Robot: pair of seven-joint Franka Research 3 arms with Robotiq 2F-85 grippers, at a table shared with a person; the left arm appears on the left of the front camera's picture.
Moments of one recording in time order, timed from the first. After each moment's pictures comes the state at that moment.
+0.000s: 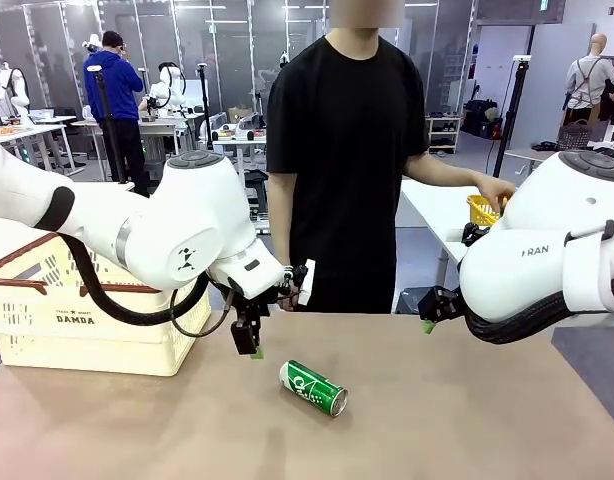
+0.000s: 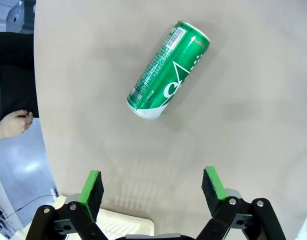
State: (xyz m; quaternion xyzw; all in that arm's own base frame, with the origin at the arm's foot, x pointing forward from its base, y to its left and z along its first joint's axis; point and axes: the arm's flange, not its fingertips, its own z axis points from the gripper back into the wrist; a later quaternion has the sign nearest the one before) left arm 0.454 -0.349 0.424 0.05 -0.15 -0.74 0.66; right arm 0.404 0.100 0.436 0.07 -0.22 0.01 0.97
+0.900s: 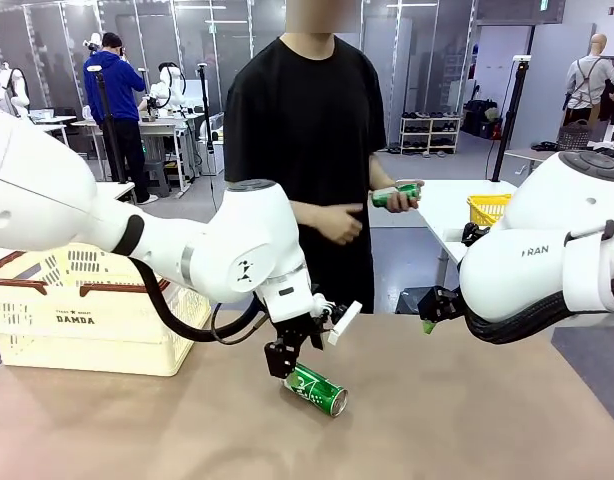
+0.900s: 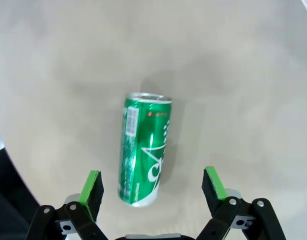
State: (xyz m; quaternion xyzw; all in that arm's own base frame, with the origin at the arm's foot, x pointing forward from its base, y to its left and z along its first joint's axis) left arm 0.465 -0.423 0.375 -0.02 -0.11 -0.88 0.47; right arm 0.404 0.100 0.436 0.07 -0.22 0.01 0.97
